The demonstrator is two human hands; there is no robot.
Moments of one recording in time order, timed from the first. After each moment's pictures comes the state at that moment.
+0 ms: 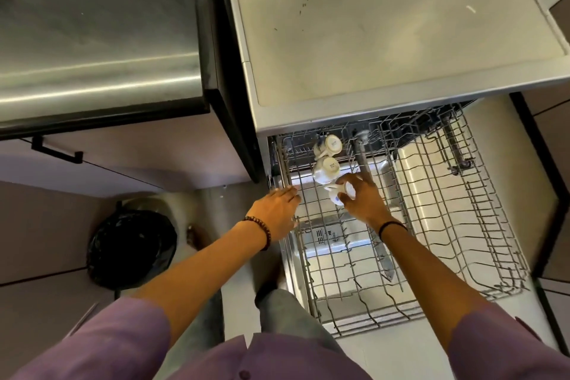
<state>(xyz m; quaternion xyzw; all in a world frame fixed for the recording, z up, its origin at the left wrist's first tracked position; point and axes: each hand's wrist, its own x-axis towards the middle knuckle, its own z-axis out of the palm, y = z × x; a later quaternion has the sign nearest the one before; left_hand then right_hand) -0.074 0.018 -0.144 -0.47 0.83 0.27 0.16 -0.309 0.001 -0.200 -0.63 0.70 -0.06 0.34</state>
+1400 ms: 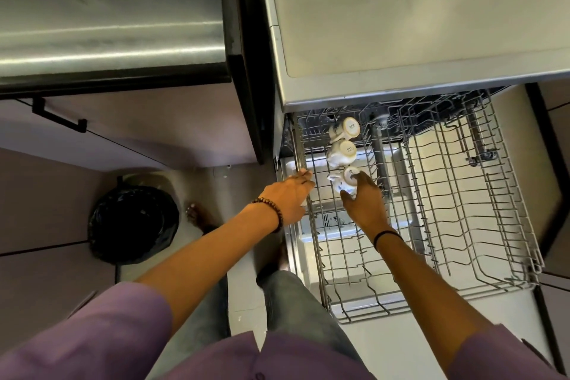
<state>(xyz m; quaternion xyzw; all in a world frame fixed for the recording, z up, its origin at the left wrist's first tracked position) -0.058 0.020 -0.151 -0.47 0.80 0.34 0.14 -0.266 0.038 -0.227 -0.59 0.74 -0.11 0.30</state>
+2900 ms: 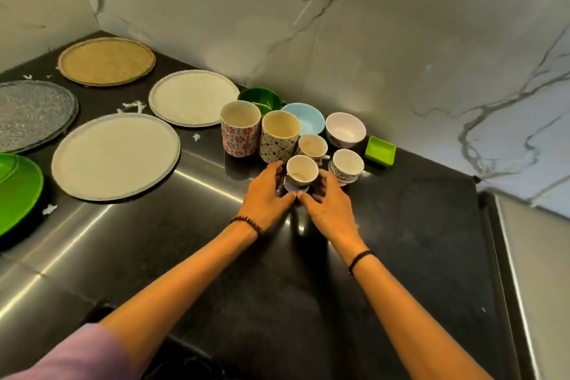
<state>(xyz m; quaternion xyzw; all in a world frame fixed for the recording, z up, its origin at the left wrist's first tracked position) 0.483 -0.271 0.005 -0.71 0.47 0.26 -0.46 0.351 -0.331 0.016 -0.71 0.47 -0.25 0.46</state>
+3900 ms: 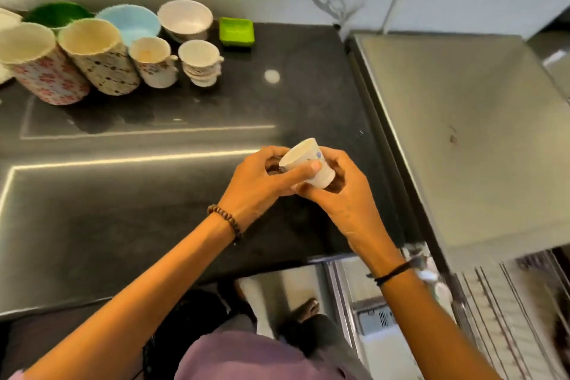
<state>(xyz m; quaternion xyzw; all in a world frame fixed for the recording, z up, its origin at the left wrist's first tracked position) 0.302 -0.199 0.033 -0.53 0.46 0.61 -0.37 0.141 -0.177 0.034 -0.57 0.58 -0.39 0.44</state>
